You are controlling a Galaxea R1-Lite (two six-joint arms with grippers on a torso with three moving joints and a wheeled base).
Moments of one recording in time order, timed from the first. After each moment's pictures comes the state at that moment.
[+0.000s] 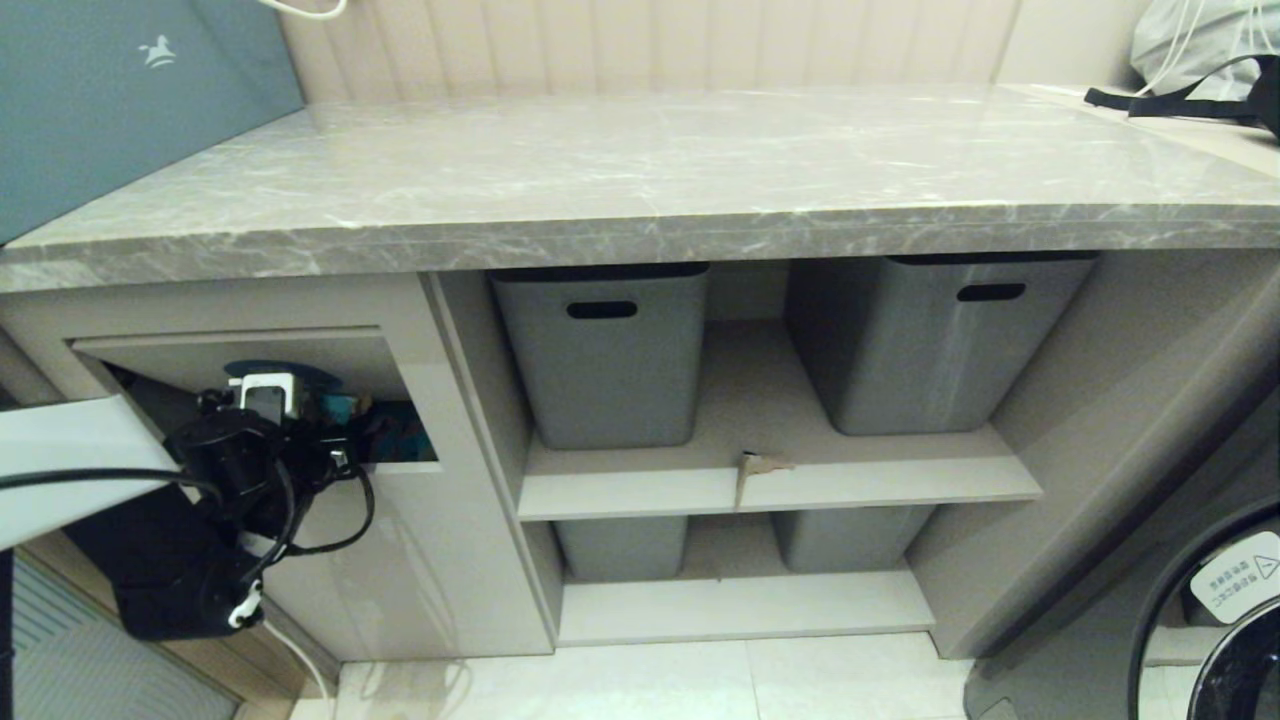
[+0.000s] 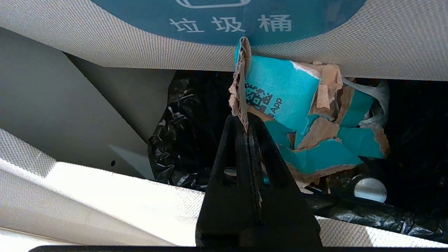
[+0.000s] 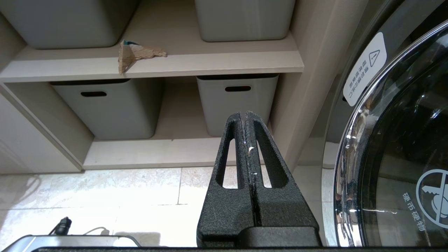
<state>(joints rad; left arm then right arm) 0.07 2.22 -0.74 -1.44 0.21 0.14 0.00 0.00 0.00 0.00 -0.01 0.02</state>
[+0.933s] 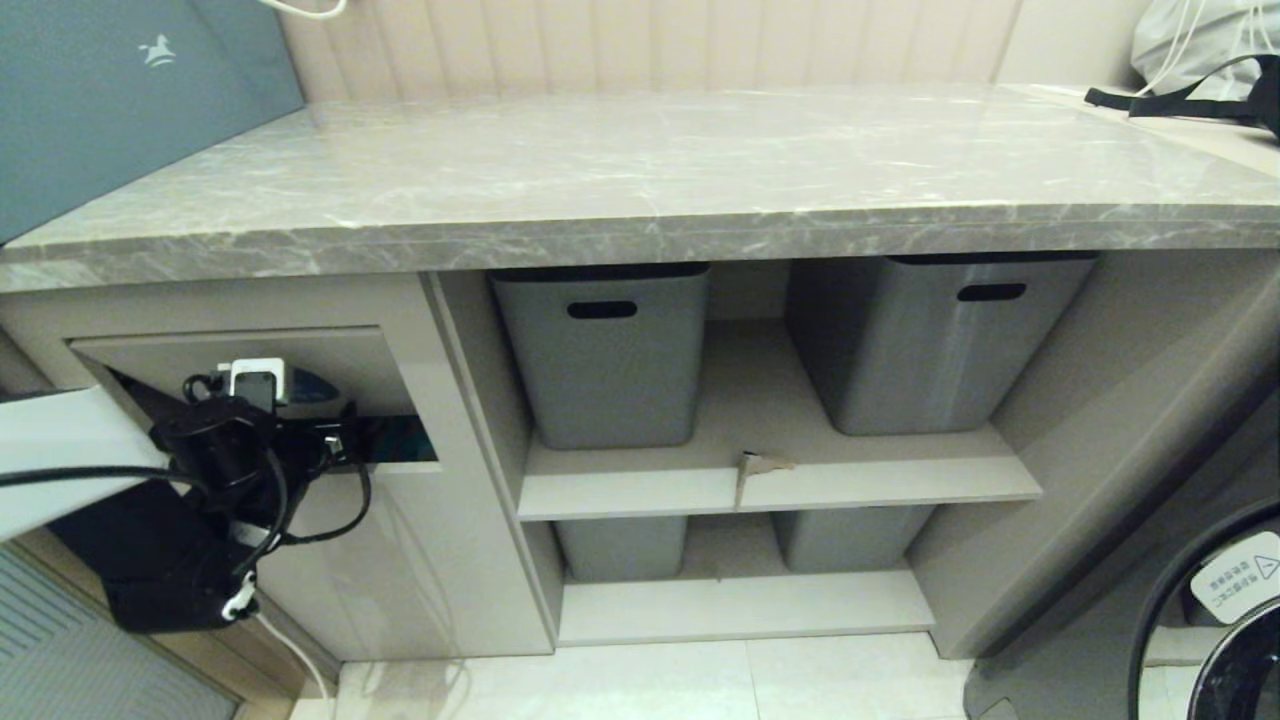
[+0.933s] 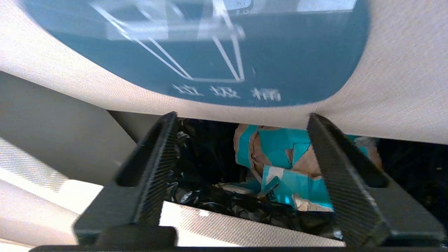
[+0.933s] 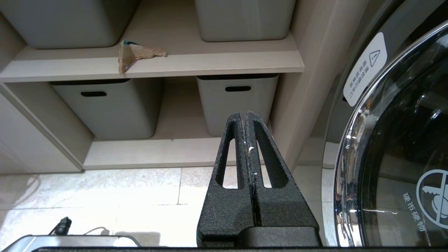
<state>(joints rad) 0.06 2.18 -0.74 -1.45 0.22 0.14 0.00 0.00 0.00 0.00 -0.01 0.02</state>
